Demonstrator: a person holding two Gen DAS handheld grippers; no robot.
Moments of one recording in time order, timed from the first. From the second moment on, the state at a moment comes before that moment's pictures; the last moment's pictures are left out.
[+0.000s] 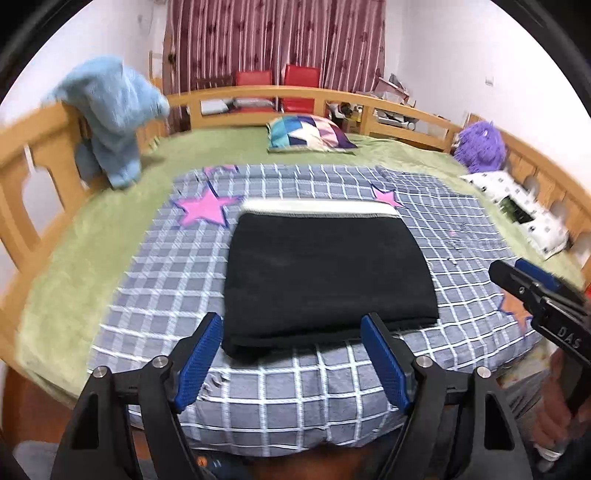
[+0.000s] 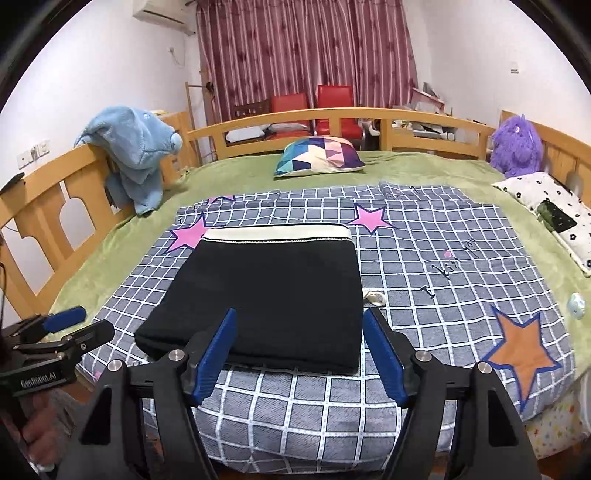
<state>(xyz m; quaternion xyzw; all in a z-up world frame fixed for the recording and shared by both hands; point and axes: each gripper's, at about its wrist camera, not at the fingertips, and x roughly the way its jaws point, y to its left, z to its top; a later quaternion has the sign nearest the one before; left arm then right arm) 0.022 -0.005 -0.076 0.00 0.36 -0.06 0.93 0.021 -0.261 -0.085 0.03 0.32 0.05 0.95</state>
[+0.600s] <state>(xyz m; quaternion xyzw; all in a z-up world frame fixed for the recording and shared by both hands) 0.006 -0.037 -0.068 0.02 0.36 -0.04 0.93 -0.010 -0.278 -0.073 0.02 0.31 0.00 0.95</state>
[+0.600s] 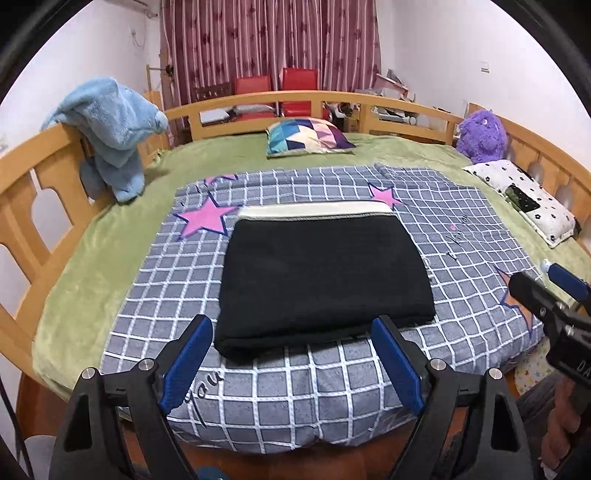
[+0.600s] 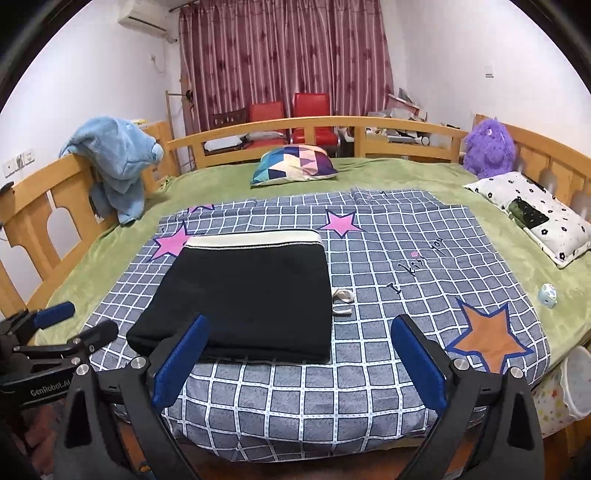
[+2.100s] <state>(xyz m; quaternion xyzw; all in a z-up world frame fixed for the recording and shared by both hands) -0.009 -0.023 -0.050 -0.01 0.32 -0.03 0.95 -0.012 -0.274 -0.072 0.03 0.31 0.00 0.95</state>
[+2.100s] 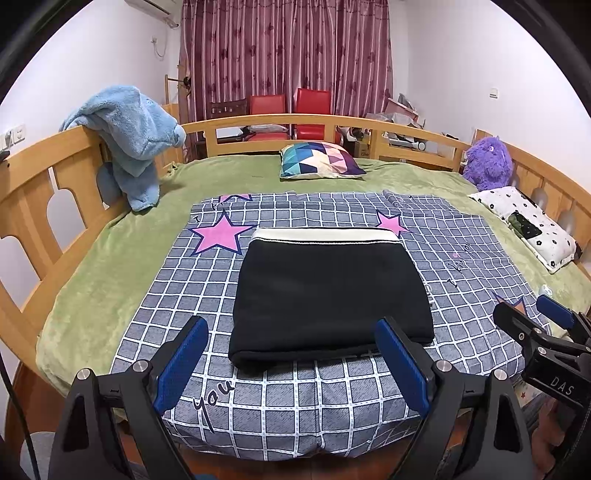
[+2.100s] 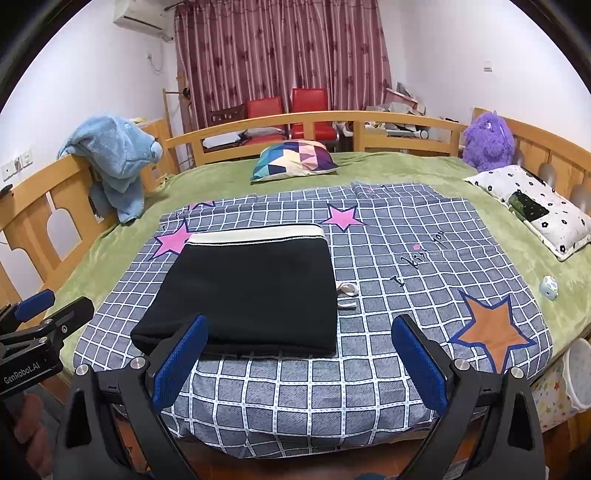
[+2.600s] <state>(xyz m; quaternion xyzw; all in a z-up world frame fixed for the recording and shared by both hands) -0.010 -0.022 -0.051 -0.01 0.32 -0.02 0.95 -0.011 -0.275 -0.072 0.04 0.31 0.00 0.95</state>
